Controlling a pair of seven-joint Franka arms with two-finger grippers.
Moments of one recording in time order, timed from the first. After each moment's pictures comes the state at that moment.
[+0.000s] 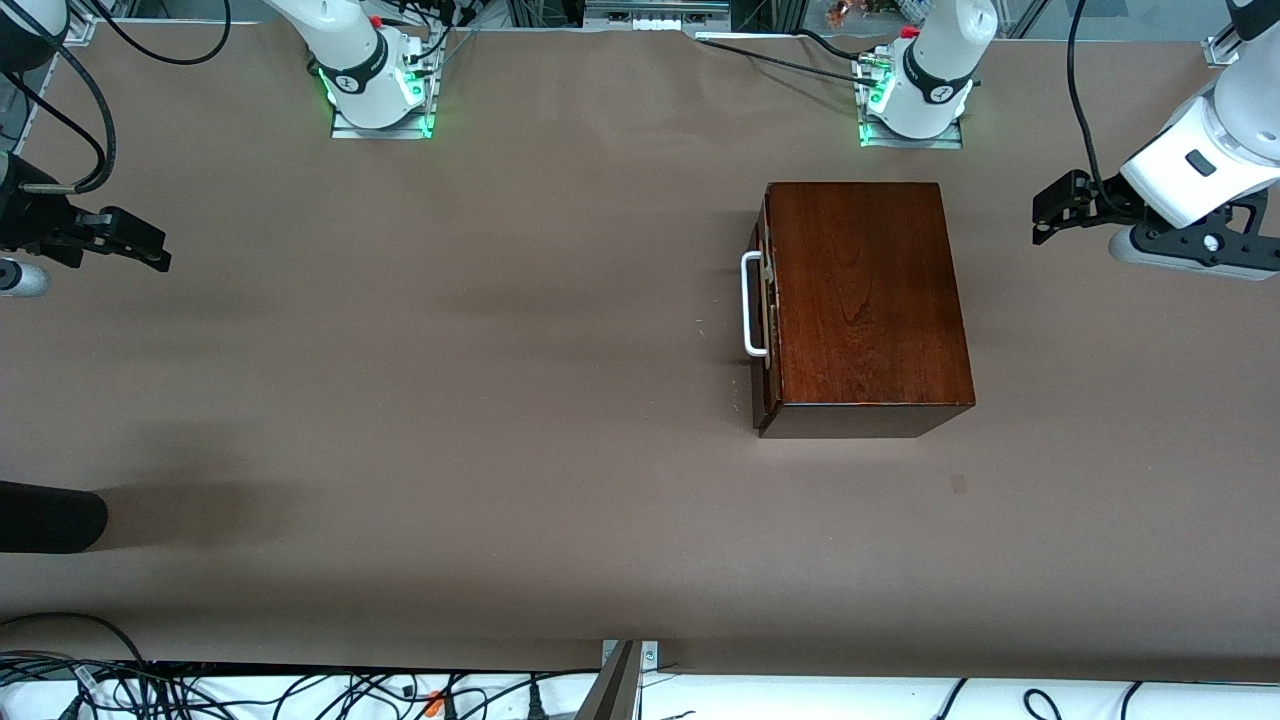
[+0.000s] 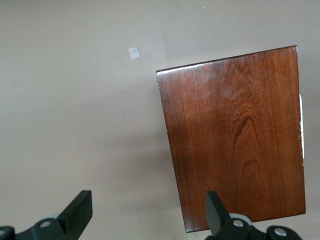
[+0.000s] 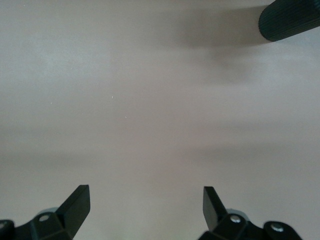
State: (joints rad) left arm -0.14 0.01 0.04 -1.60 0.01 1.53 0.05; right arm 0.11 0.06 -0.13 -1.59 -0.03 1.60 0.00
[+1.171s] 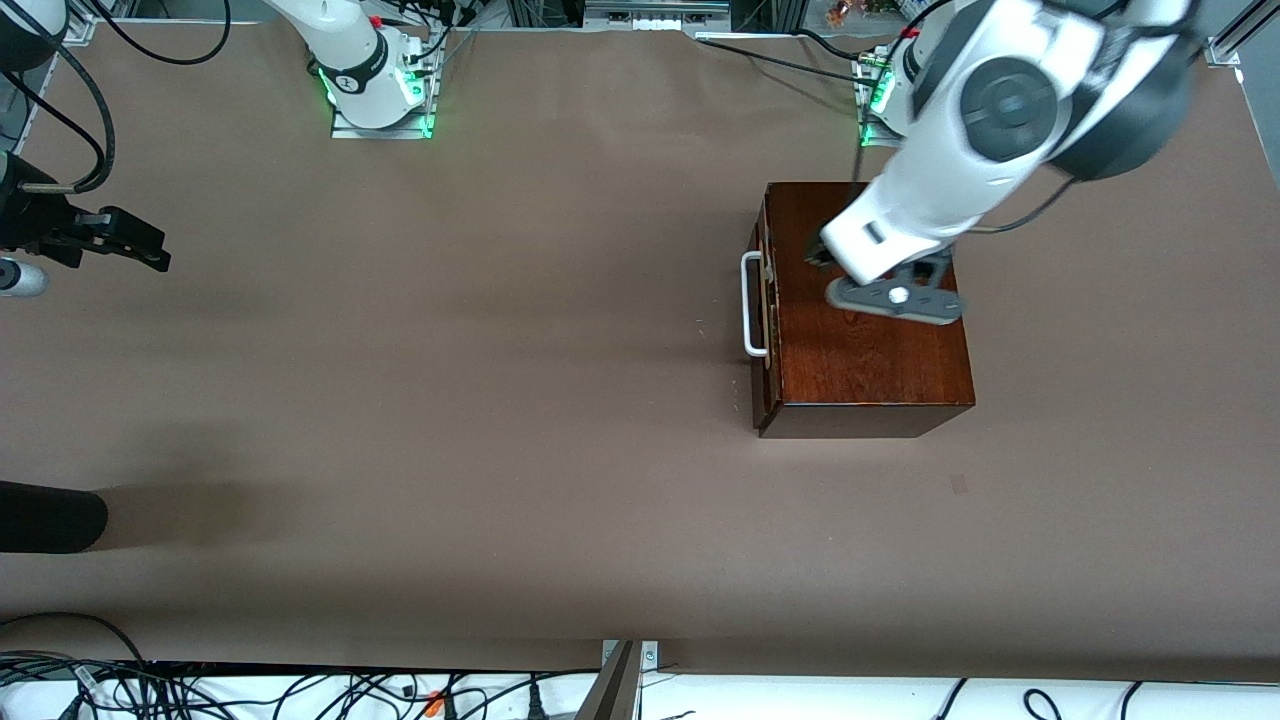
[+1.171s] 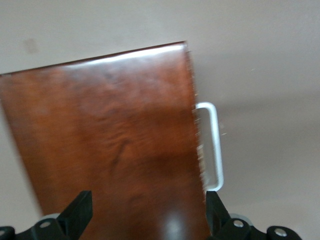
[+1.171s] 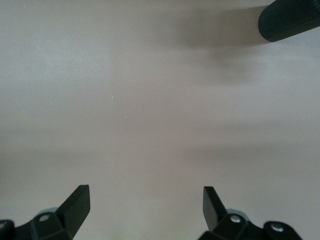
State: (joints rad) left arm -0.20 0.23 -0.30 -1.60 0.00 1.70 -0.37; right arm 0.11 0.06 -0.13 -1.59 -0.03 1.60 0.00
